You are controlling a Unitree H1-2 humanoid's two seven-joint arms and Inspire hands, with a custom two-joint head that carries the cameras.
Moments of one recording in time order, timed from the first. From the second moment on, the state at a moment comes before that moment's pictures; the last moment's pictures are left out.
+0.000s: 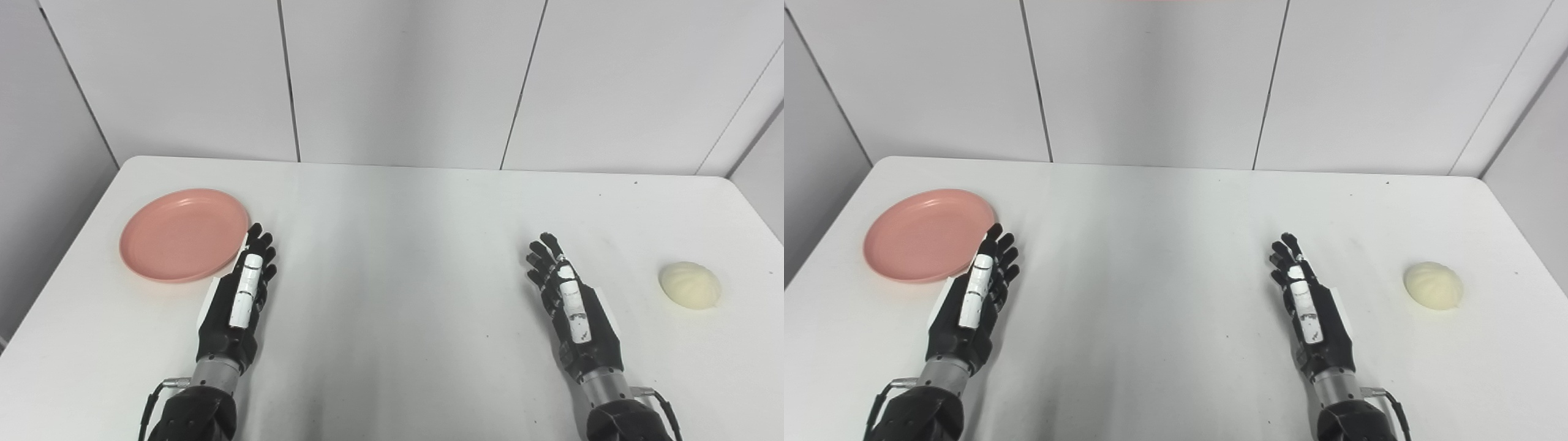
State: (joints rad) left arm -0.08 -0.01 0.02 -0.24 -0.08 0.33 -0.02; right arm -0.09 -0.12 -0.08 -0.09 0.19 0.06 0.12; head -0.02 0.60
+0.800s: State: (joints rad) left arm -0.08 -0.01 0.02 -0.25 -0.08 0.33 -0.03; right arm -0.09 -0.12 -0.07 -0.09 0.19 0.06 0.12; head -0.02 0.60
